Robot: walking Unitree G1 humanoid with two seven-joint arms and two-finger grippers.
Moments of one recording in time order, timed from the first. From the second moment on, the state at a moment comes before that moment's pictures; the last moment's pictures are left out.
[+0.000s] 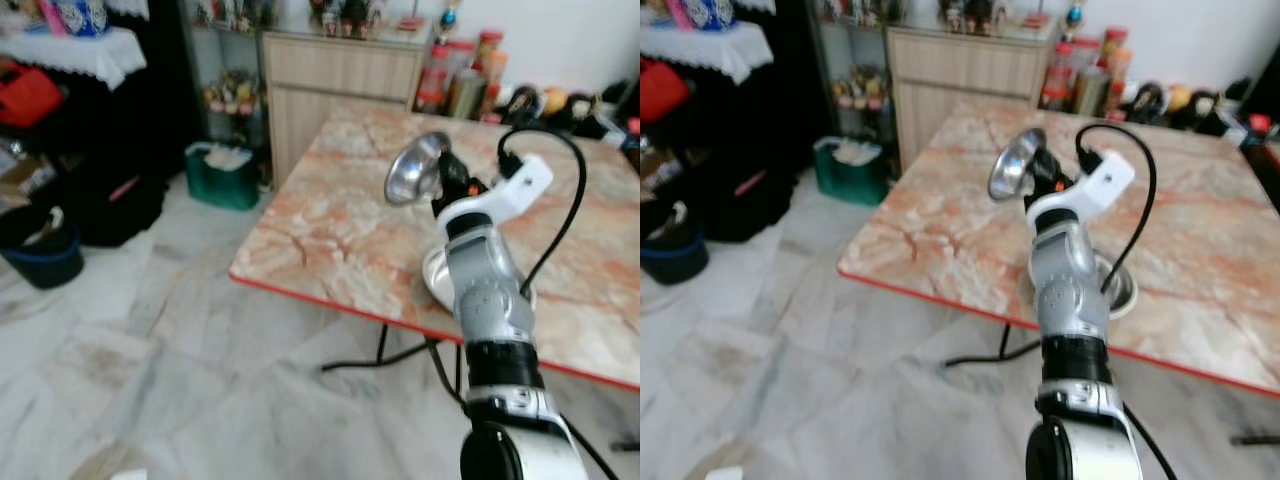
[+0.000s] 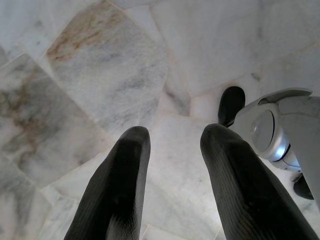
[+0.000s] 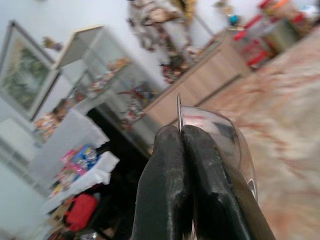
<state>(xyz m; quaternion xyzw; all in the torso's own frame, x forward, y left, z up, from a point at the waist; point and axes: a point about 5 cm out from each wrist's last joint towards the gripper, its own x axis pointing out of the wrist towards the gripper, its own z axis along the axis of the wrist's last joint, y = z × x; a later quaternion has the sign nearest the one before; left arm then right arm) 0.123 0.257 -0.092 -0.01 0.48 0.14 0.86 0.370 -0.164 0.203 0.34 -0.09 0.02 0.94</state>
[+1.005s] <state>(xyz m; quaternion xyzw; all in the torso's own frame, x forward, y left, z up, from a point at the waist) 0.127 0.256 -0.091 -0.01 0.48 0.13 0.87 0.319 -0.210 0.146 0.44 -0.02 -0.09 0.89</state>
